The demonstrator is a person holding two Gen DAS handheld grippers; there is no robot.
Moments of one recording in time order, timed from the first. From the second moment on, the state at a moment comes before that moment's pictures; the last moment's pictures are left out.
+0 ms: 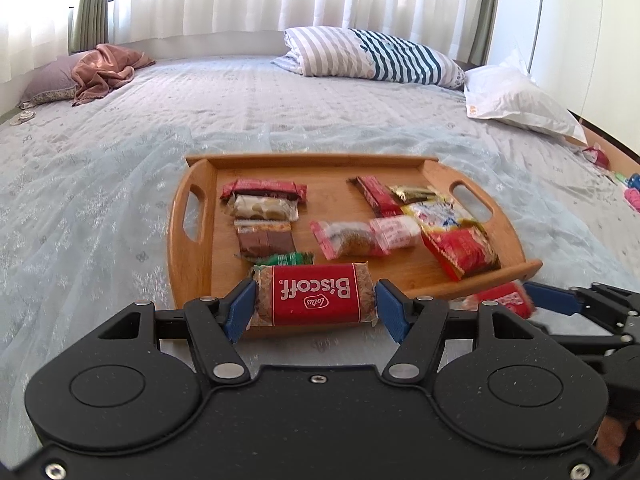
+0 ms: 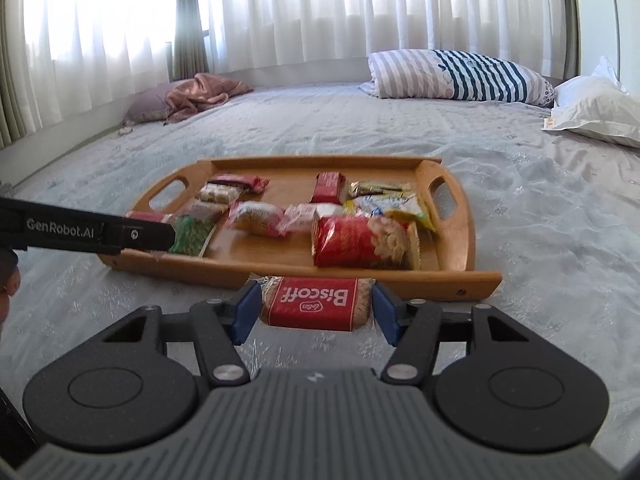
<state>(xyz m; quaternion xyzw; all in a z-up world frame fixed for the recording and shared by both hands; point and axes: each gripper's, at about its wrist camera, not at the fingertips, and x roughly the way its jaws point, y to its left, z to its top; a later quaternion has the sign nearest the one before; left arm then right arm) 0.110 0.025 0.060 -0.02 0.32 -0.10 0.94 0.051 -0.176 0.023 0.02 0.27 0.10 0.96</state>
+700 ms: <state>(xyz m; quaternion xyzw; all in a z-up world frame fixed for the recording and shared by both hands) 0.233 0.007 0.083 -0.07 0.31 -0.09 0.95 0.200 -0.226 0.056 0.09 0.27 0.08 0.96</state>
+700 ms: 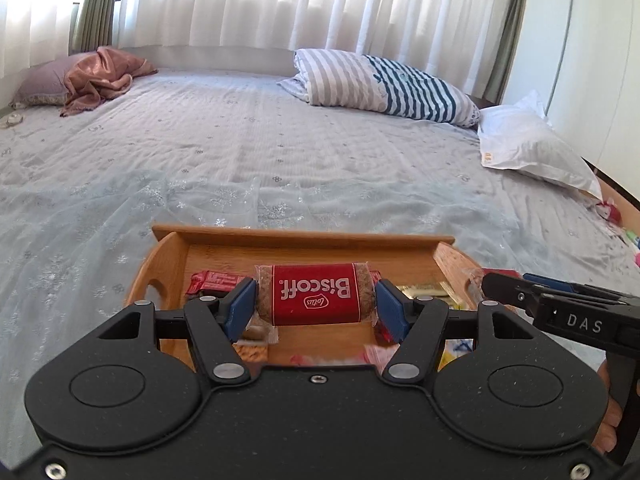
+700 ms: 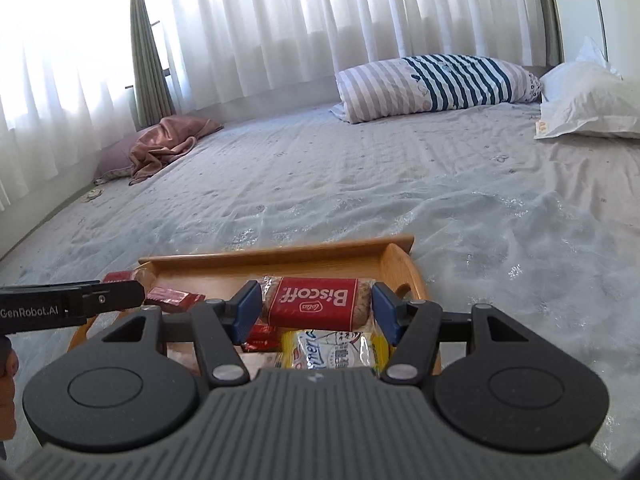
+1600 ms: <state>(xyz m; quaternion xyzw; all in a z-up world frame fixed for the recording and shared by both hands) 0.342 -0.024 0.018 -0.06 0.36 -0.04 0.93 0.309 -0.221 -0.001 0.09 0.34 0.08 0.93</state>
